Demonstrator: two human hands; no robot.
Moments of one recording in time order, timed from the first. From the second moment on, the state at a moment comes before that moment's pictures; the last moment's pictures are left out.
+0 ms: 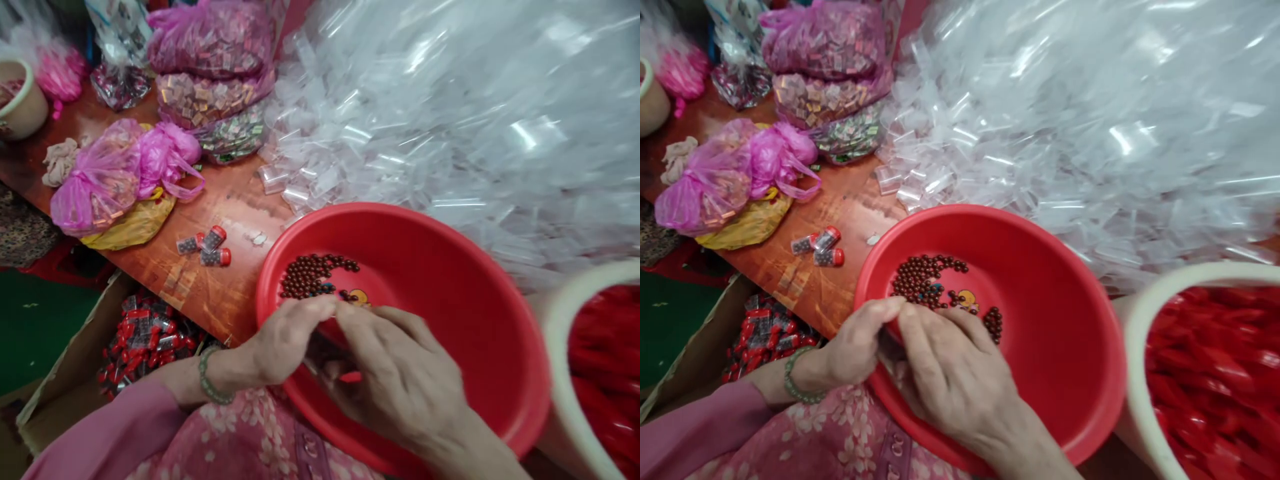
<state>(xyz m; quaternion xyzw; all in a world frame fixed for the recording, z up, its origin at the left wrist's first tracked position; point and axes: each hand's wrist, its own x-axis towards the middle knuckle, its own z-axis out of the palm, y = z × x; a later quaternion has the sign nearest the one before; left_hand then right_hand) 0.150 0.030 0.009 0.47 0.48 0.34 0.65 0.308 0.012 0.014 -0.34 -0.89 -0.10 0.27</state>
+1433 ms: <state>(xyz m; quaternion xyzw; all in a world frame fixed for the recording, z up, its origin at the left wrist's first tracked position) 0.137 0.242 -0.097 0.76 0.52 0.31 0.23 0.306 0.021 -0.064 -0.47 -0.44 0.76 0.03</state>
